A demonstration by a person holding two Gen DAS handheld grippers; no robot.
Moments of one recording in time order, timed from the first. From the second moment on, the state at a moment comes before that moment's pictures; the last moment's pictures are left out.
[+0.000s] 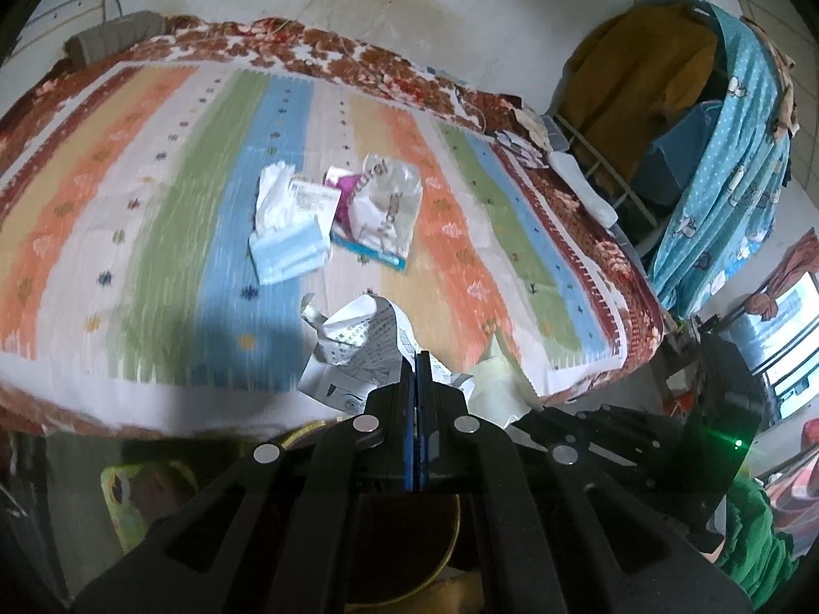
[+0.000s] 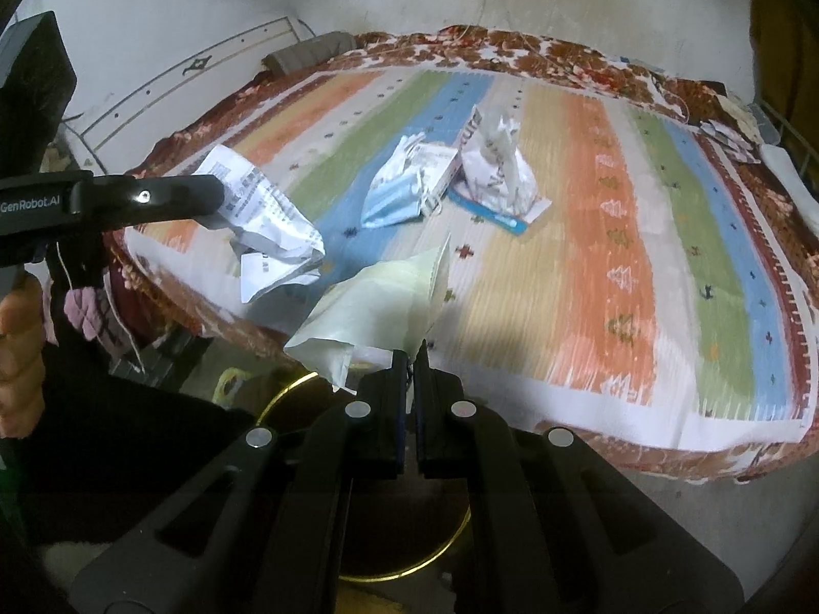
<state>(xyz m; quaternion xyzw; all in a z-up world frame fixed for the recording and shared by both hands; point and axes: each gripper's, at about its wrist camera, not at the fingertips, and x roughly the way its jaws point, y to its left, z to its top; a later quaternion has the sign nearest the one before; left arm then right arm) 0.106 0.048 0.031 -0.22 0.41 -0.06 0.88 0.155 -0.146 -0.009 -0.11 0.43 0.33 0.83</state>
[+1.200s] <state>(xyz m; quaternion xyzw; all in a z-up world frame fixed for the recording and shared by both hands) 0.093 0.022 -0.065 -0.20 0.56 0.02 0.80 0.137 -0.145 -0.100 -0.16 0.57 0.28 0.76</state>
